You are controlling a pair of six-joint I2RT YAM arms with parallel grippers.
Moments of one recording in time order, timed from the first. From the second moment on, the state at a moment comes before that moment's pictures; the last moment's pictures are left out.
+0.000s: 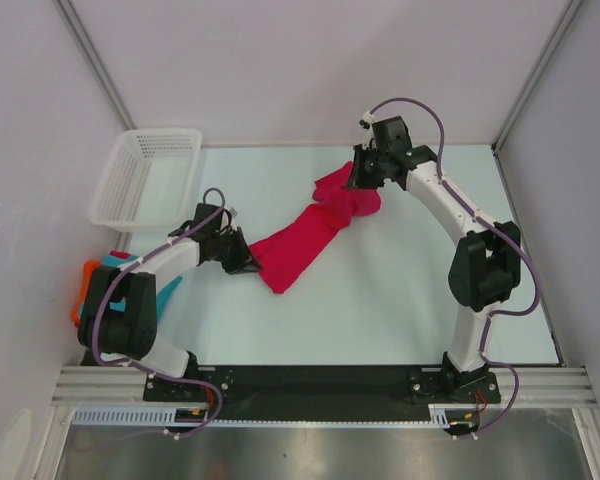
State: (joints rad) left arm -0.20 1.51 0.82 -0.37 0.45 -0.59; right arm 0.37 1.91 1.76 -0.62 -0.24 0.34
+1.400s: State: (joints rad) left arm -0.02 1.28 1.91 -1.00 0.31 -0.58; right arm 0.40 1.39 2.07 -0.85 0.22 0.26
